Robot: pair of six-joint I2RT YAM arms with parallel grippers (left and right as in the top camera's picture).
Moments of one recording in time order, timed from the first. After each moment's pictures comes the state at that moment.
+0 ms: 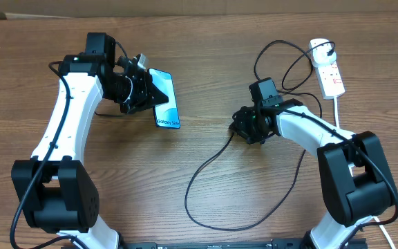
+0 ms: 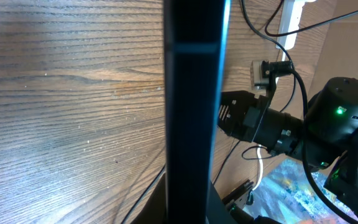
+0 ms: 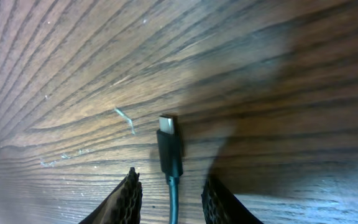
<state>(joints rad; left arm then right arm) -0.03 1.81 1.54 -1.10 0.74 -0.26 0.33 1.86 1.05 -0.44 -0.33 0.84</state>
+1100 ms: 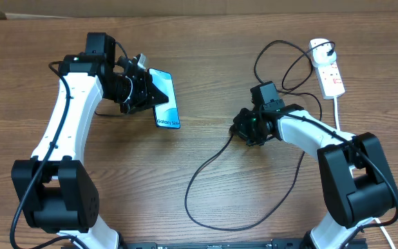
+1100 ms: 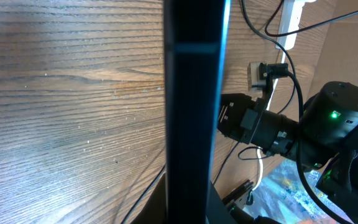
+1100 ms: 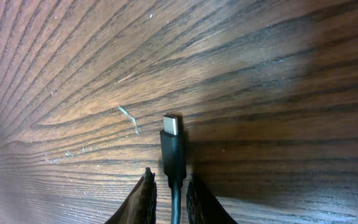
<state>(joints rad) -0.03 1.81 1.54 -1.10 0.74 -0.26 0.33 1.85 1.00 -0.37 -0.35 0.83</state>
